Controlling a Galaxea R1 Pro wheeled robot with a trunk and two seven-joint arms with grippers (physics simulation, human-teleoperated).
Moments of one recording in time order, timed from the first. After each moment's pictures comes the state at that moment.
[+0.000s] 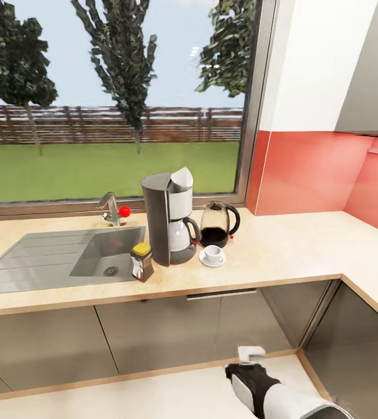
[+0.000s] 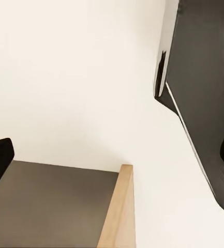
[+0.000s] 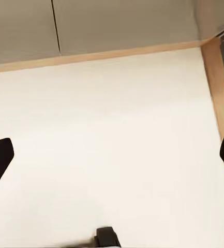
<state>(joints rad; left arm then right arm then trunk) 0.09 0.06 -0.02 -0.12 0.09 0.04 0.19 -0.68 0.16 0.26 -0.04 -0.25 0.12 -0.37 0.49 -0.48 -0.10</state>
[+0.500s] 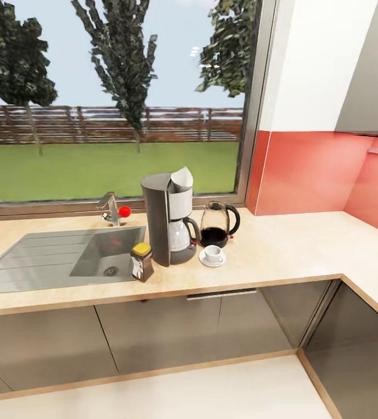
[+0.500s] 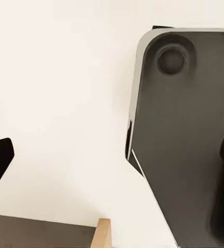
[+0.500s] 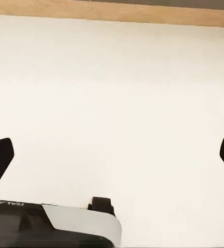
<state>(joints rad) 0.09 0.02 -0.02 -0.24 0.09 -0.05 0.18 -0.33 0.04 0.26 -0.03 -0.09 -0.29 -0.12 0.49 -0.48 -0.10</state>
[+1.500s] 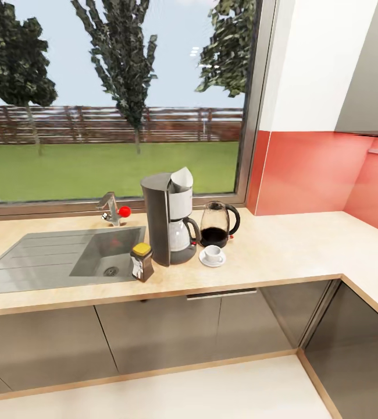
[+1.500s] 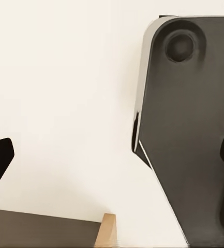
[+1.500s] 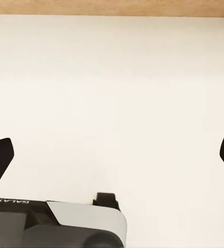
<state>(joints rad) 0.10 0.03 -0.02 -0.20 0.08 -0.10 0.18 -0.32 0.04 0.26 -0.03 -0.12 -0.29 -0.12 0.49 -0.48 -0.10</state>
